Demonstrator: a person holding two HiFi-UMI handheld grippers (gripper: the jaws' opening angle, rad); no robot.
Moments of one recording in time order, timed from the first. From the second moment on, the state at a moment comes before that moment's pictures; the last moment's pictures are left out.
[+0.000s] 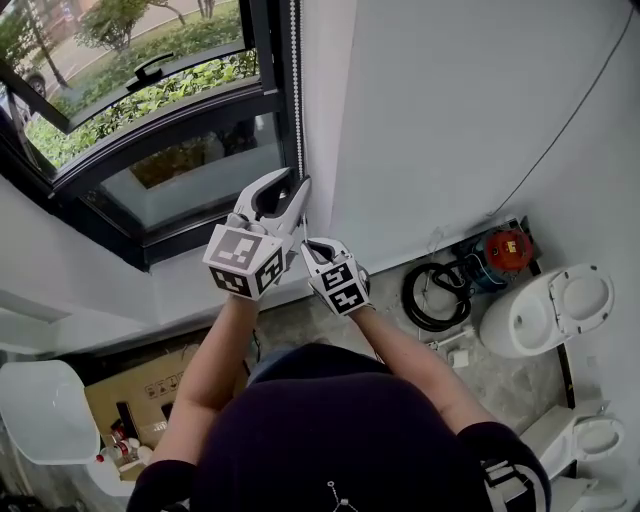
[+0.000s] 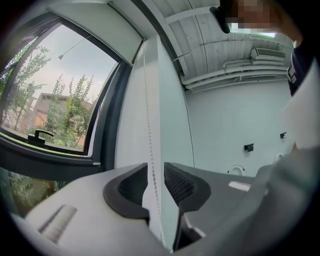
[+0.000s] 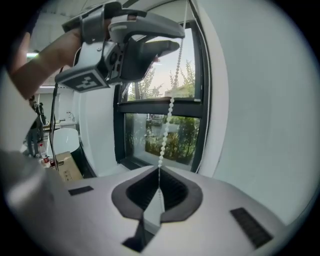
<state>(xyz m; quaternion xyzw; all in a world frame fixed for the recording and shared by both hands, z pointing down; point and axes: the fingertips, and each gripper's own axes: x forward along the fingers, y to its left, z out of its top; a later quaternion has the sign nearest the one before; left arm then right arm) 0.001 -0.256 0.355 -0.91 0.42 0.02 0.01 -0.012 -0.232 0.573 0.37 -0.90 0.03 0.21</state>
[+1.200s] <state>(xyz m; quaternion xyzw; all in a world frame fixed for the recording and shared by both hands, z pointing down) 0.003 -0.267 0.422 -0.92 0.39 -0.01 -0.06 0.001 -0.194 0.670 0.34 -0.88 0.13 0.29</state>
